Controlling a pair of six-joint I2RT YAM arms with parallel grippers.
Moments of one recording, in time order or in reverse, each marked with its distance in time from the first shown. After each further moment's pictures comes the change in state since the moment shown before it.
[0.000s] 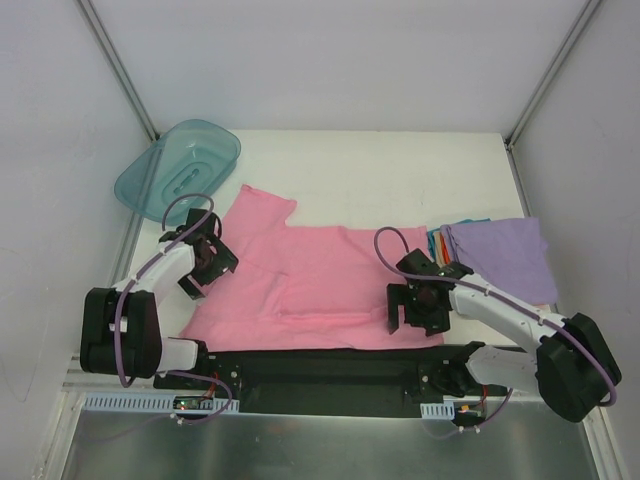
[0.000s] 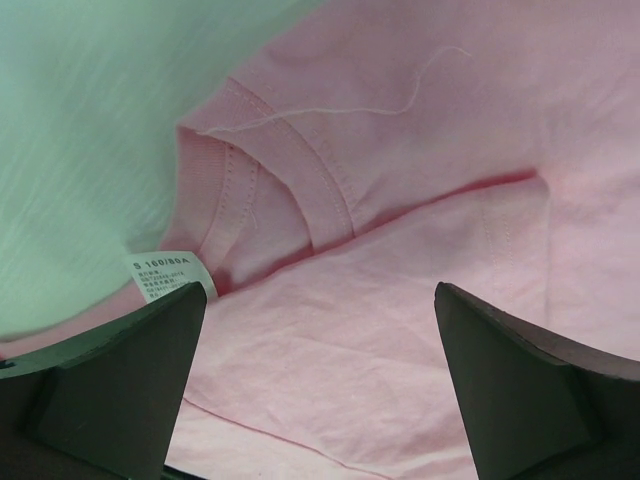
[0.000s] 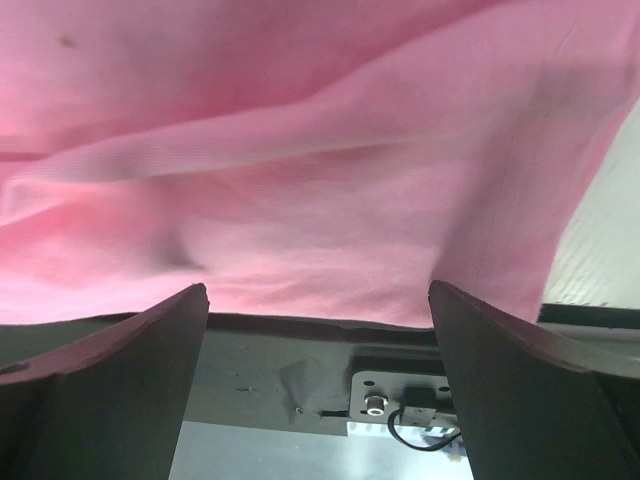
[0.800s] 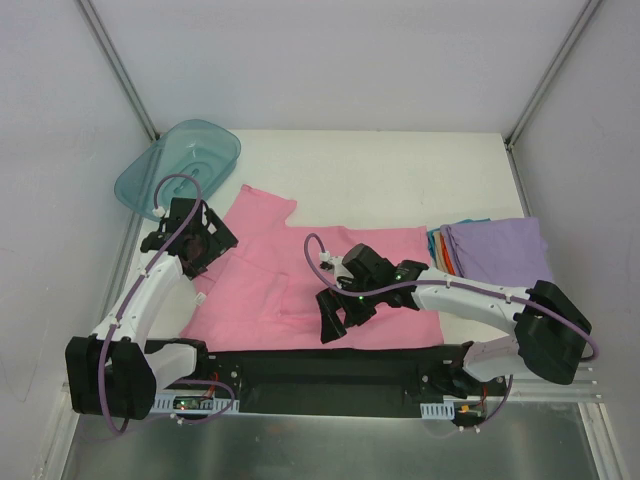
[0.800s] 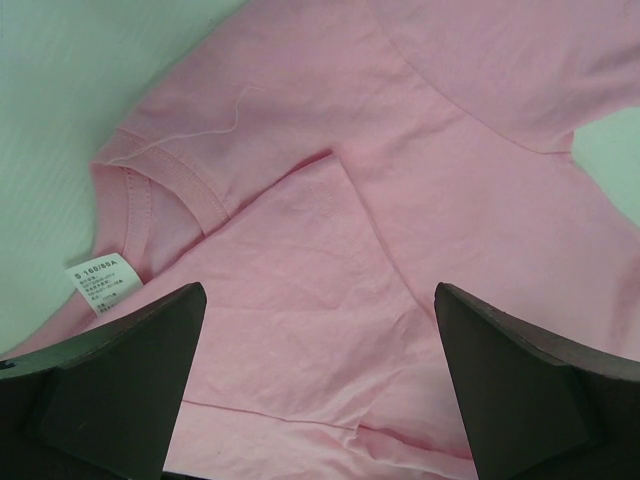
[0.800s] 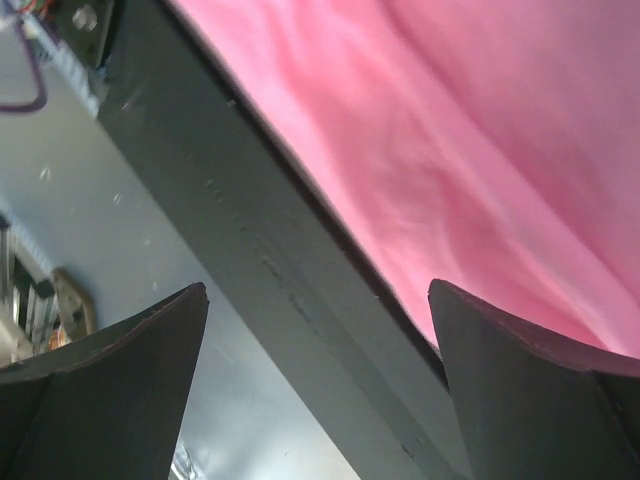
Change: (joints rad) left arm 0.000 -0.222 0.096 0.002 0.121 0.083; right arm 0.328 0.201 0.215 0.413 -0.408 -0.201
